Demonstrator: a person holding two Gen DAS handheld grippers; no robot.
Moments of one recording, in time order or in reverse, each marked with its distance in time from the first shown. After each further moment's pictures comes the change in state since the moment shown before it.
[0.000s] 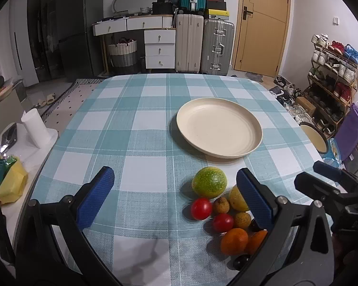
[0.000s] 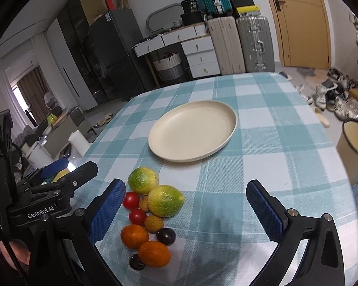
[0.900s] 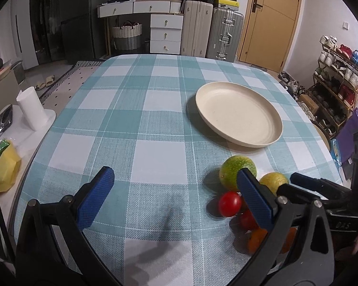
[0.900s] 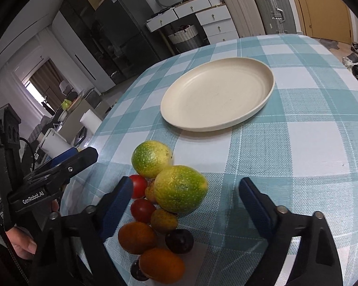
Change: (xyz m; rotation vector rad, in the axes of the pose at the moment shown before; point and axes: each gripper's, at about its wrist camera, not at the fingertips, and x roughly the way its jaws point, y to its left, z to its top) left arm 0.039 0.041 -0.005 0.048 0.143 0.099; right arm 0.075 0.001 -0.014 0.038 0.178 0.163
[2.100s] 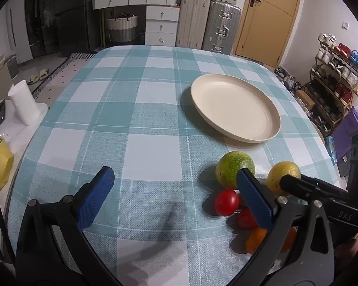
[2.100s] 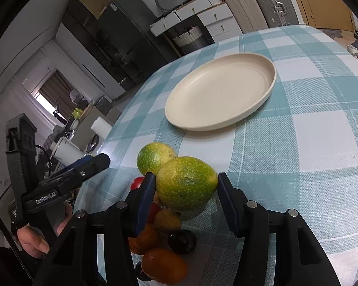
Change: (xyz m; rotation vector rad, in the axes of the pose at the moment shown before) left arm 0.019 -0.004 -0.001 -0.034 0.049 -0.083; right arm -0.008 -0.015 -0.004 0.054 -0.043 0.086
